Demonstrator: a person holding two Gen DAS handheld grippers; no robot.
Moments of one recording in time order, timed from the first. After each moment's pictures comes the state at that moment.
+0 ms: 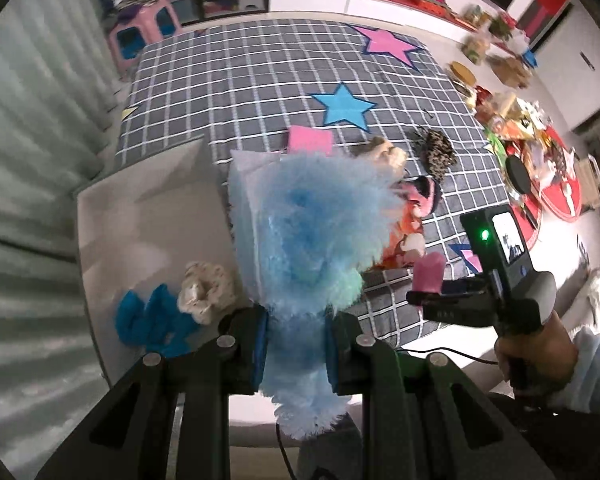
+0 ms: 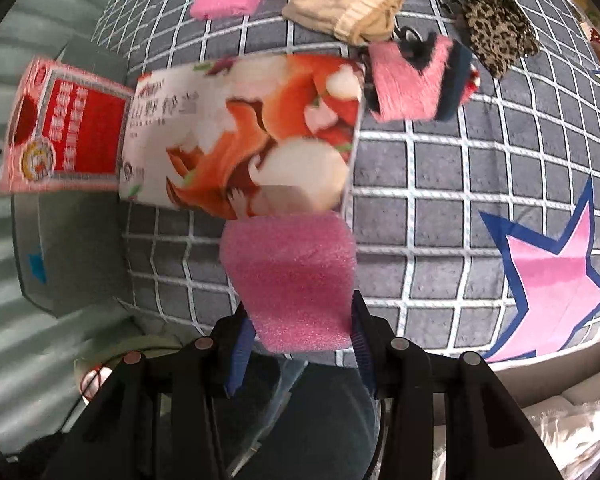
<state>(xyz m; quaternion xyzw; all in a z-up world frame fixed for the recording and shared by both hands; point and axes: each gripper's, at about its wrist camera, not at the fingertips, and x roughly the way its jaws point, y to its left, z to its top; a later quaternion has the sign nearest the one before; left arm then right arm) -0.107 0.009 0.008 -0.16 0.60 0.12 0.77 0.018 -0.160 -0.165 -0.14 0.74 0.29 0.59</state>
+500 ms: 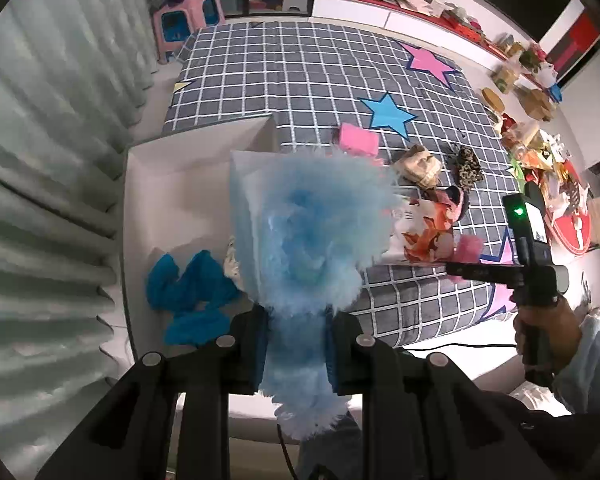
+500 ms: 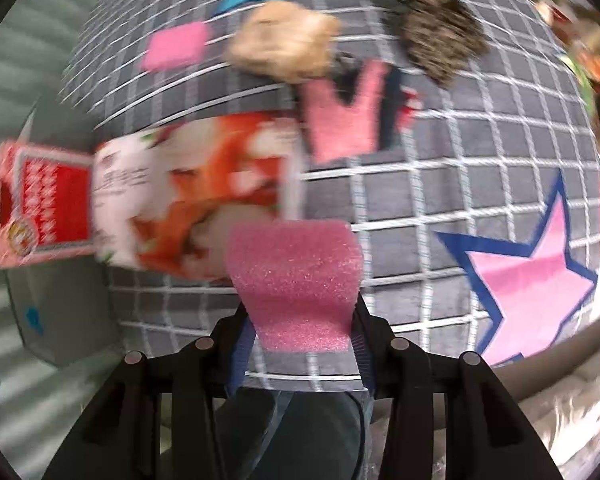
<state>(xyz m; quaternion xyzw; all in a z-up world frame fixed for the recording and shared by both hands) -0.161 0.039 0.012 -0.20 0.59 0.18 0.76 0.047 -0.179 -0.168 -0.11 0.73 0.22 0.63</state>
